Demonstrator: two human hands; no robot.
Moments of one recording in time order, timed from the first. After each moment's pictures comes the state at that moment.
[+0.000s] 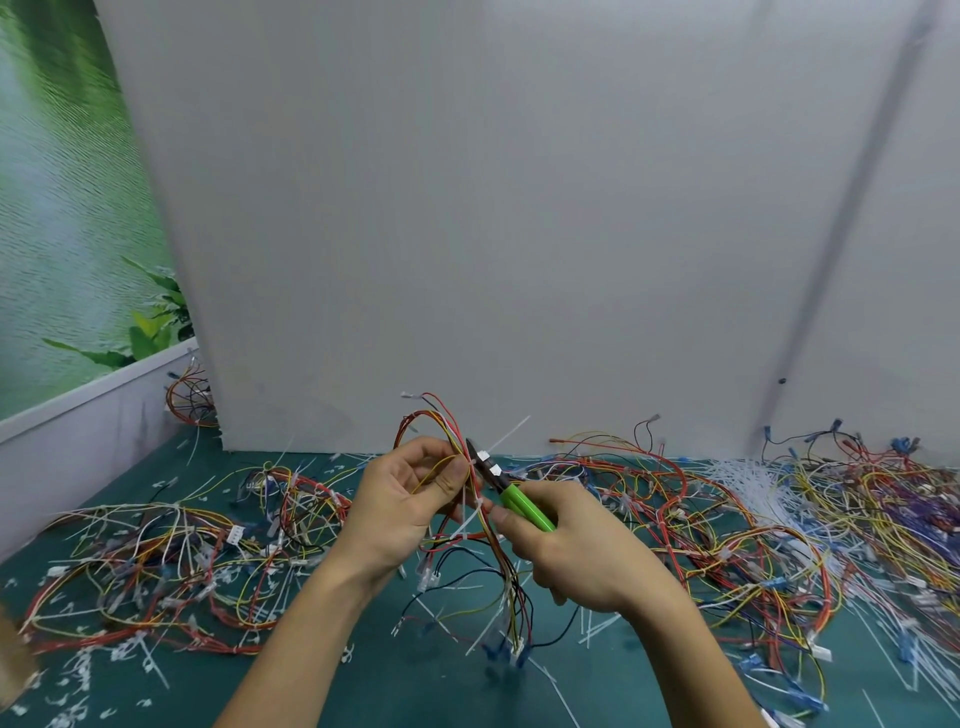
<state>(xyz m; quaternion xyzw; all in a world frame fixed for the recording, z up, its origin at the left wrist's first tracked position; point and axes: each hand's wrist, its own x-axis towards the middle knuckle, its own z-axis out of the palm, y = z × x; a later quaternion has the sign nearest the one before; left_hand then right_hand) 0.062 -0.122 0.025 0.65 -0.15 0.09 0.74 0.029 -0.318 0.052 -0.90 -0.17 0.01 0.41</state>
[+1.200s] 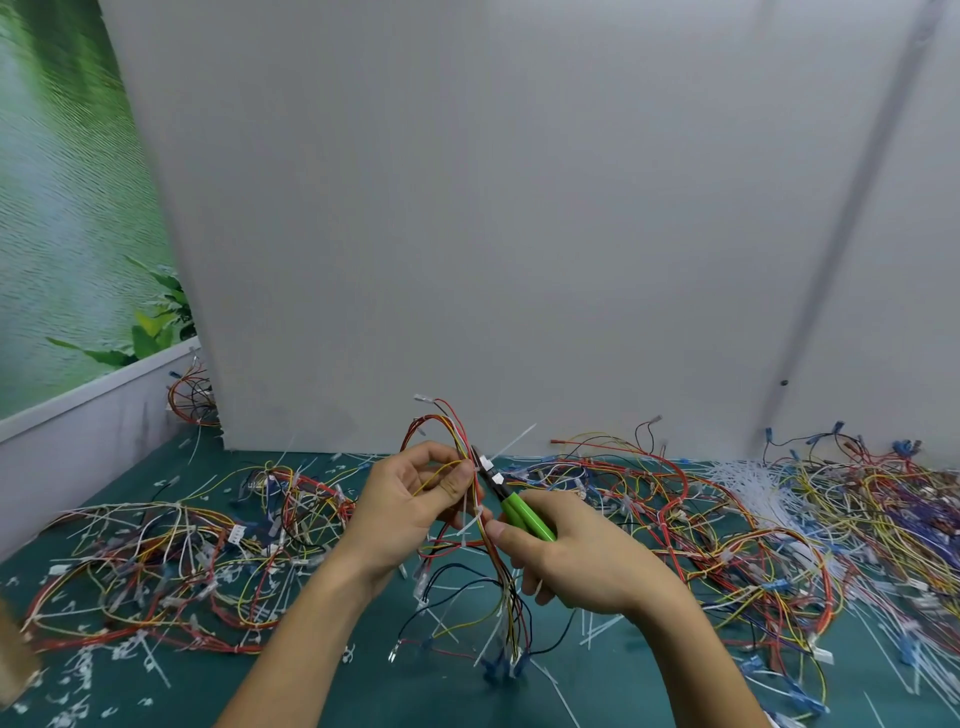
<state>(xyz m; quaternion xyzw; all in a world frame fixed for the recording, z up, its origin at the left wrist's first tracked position) 0.060 -0.120 0.026 0.67 -0.14 0.06 0.73 0.035 -0.322 0.046 -0.89 -0.19 0.08 0.42</state>
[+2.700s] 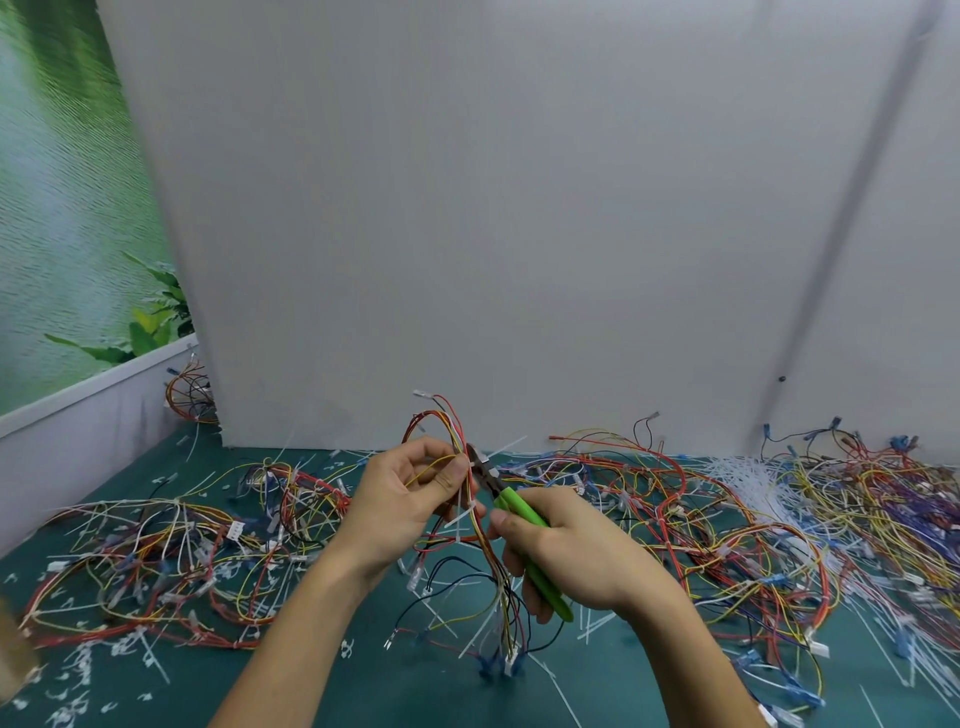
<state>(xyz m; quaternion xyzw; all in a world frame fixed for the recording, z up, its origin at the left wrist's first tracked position) 0.063 -0.117 0.024 0.67 -0.15 0.07 0.72 0.036 -0.319 0.044 -0.85 -0.17 0.11 0.48</state>
